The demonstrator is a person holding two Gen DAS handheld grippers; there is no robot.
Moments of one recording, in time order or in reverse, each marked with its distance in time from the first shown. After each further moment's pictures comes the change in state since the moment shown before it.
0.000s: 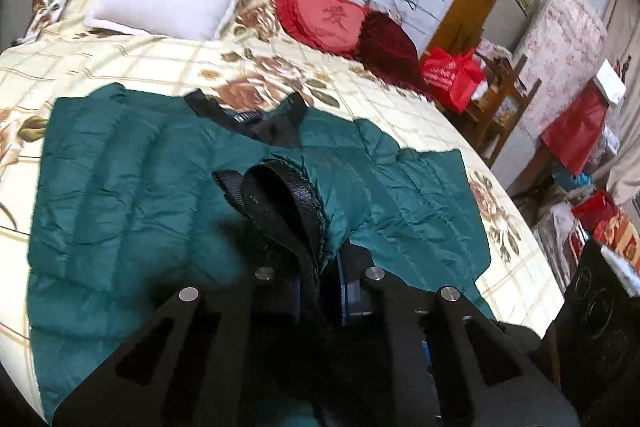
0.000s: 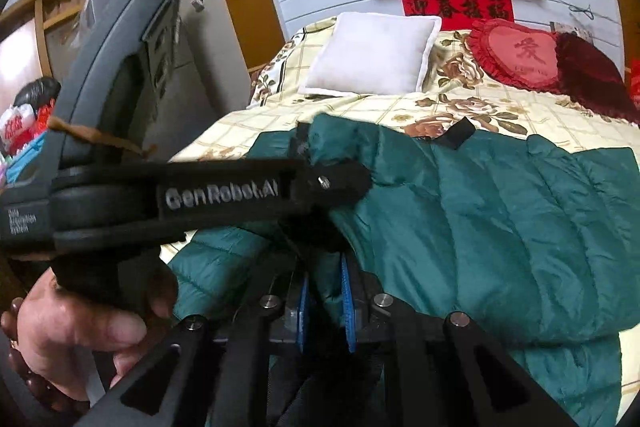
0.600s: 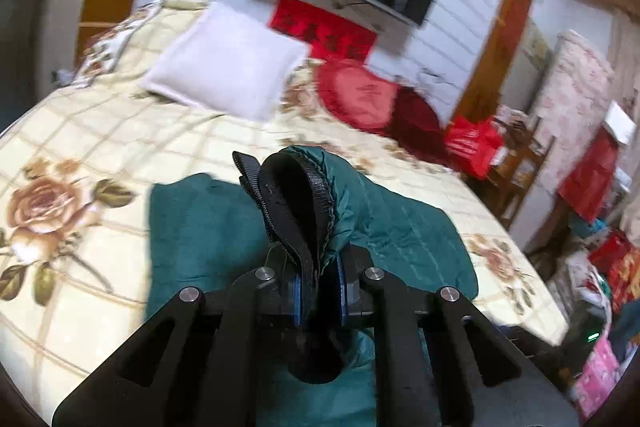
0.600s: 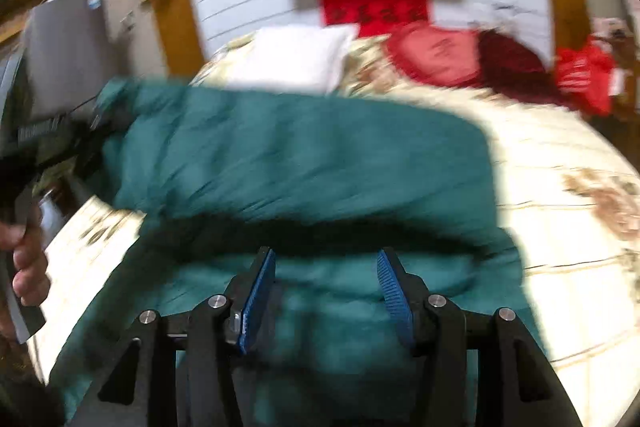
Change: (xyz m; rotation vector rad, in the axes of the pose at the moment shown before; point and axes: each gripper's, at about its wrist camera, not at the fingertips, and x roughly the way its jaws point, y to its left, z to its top) left arm -0.082 0.068 0.032 -0.043 -0.231 0.108; right arm -0.042 -0.047 -0.008 0.111 -0.067 -0.309
